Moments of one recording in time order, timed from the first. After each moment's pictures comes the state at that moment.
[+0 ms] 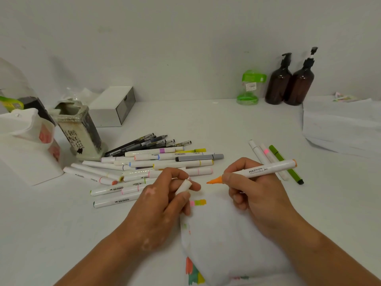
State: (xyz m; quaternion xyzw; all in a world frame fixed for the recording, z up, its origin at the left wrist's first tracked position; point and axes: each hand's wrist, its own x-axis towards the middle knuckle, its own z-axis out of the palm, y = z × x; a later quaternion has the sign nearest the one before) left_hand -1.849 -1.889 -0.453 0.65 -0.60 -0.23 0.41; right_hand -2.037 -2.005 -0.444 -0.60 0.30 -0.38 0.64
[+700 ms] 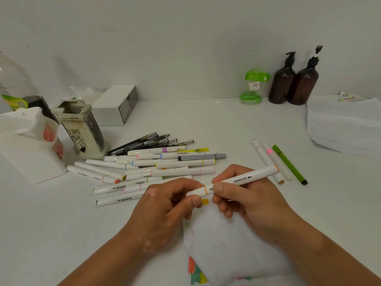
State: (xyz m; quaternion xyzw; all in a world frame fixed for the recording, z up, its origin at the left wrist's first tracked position) left_hand -1.852 -1.887 -0.453 0.61 -0.62 -0.21 0.45; right_hand -2.035 -1.999 -0.448 -0.61 0.23 -0.31 0.69
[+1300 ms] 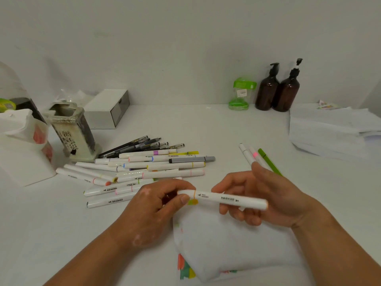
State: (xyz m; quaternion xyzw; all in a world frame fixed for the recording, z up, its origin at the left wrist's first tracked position) left_hand -1.845 -1.891 -0.457 0.62 -0.64 -0.19 0.41; right_hand -2.081 -2.034 -0.428 -0.57 0.13 -0.07 0.81
